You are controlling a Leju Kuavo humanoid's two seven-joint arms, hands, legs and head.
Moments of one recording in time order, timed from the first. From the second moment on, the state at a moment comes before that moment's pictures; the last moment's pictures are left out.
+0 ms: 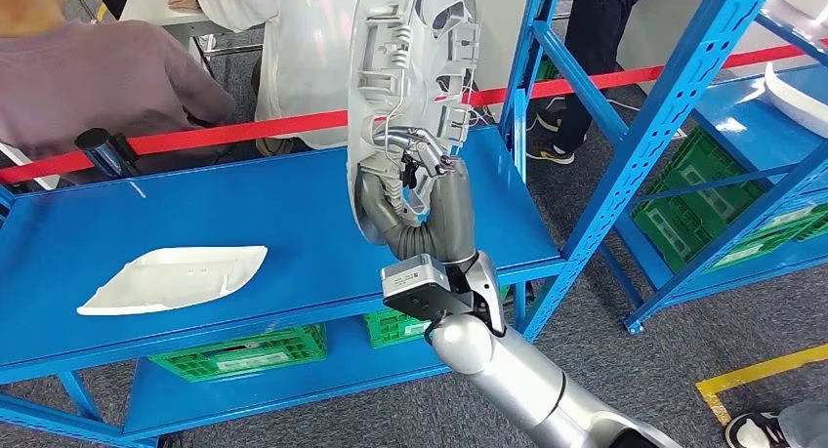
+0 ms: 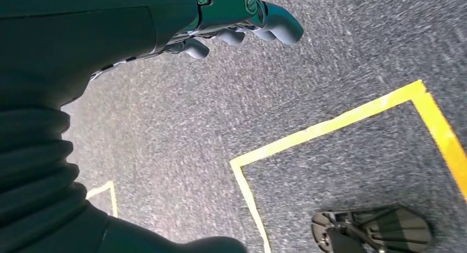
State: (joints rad) left arm -0.11 -0.09 0.15 -0.17 -0.60 0.31 0.04; right arm -0.41 0.04 0.71 -1.30 0.59 -0.59 -0.42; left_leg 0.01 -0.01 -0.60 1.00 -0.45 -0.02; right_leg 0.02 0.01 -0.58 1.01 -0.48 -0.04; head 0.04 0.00
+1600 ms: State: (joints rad) left arm -0.07 -0.09 0.22 -0.17 -0.56 0.26 0.02; right arm -0.38 0.06 0.78 -1.37 0.69 -0.55 -0.34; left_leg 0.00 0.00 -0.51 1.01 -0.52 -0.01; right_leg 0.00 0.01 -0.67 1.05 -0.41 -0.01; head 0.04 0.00
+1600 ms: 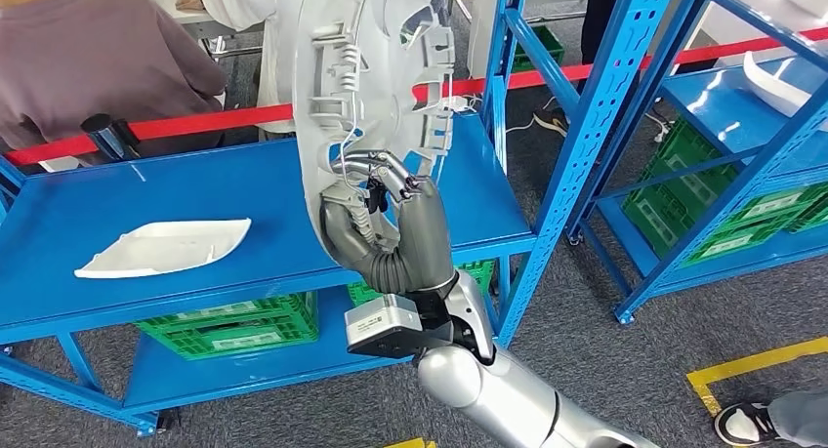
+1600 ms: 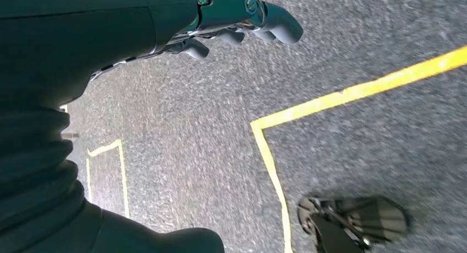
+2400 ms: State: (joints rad) left arm -0.07 -0.09 0.23 -0.17 -0.54 0.27 0.02; right arm -0.37 0.06 0.79 -1.37 0.68 -0.53 -0.35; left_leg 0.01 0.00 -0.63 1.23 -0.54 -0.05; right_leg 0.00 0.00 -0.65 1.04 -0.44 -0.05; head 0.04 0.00
